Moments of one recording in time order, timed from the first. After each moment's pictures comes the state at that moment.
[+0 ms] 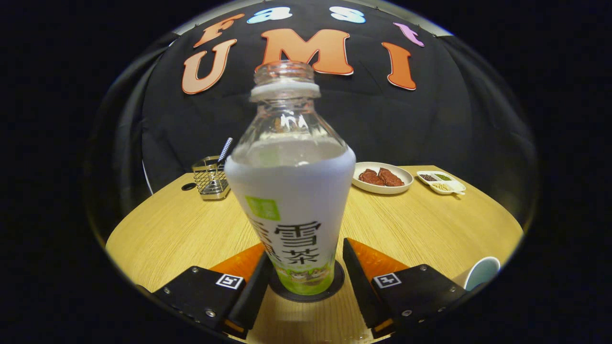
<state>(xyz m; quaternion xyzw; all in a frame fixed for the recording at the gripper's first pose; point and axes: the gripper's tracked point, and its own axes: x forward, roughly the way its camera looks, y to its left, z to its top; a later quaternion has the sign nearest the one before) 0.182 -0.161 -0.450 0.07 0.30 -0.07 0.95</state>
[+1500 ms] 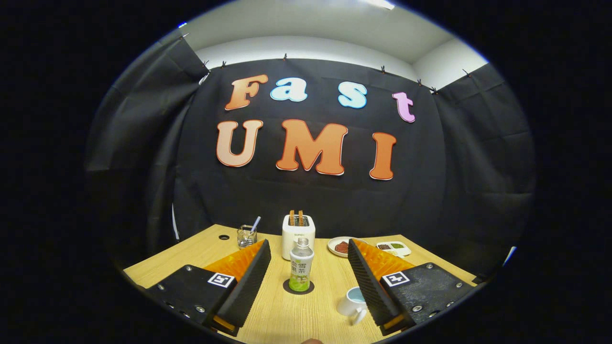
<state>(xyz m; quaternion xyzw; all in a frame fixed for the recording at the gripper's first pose) 0.036 -0.169 -0.140 0.01 0.10 -0.06 0.99</state>
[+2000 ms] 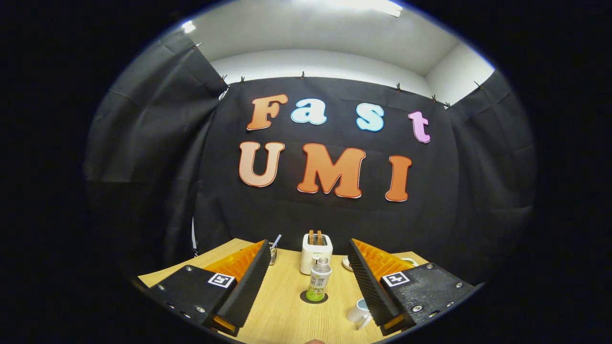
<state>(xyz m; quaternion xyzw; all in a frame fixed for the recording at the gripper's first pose) 0.010 -0.134 -0.078 0.00 0.05 -0.01 1.00</state>
